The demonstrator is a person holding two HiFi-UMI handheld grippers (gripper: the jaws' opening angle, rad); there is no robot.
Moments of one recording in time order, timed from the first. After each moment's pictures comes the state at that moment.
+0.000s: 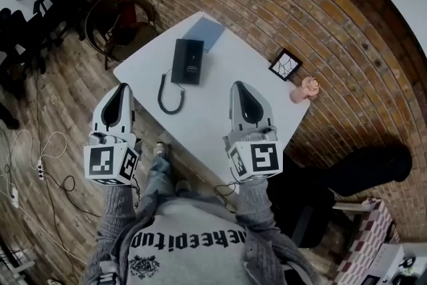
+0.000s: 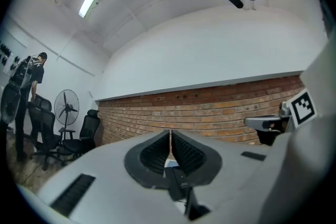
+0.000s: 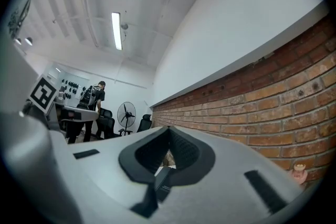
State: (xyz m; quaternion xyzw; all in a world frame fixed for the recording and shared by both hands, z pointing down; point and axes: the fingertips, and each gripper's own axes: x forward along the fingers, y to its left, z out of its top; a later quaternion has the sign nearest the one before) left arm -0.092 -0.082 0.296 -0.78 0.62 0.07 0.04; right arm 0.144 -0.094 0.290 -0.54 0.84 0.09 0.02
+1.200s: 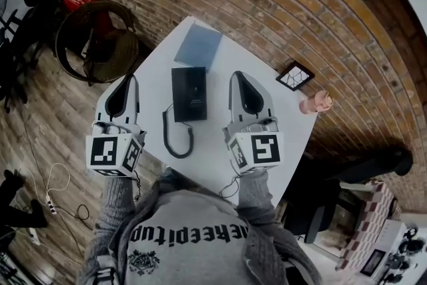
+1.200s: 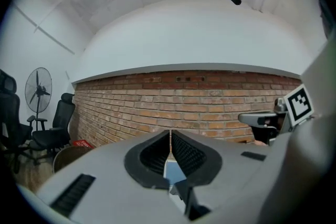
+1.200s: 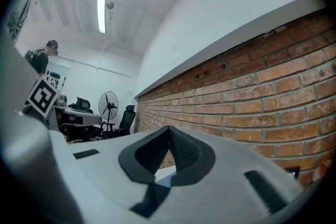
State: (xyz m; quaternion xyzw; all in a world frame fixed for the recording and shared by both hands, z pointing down) left arm -0.107 -0.333 0.330 -0.85 0.53 0.04 -0.01; right arm 0.107 -0.304 0.313 -0.60 0.79 0.06 -0.01
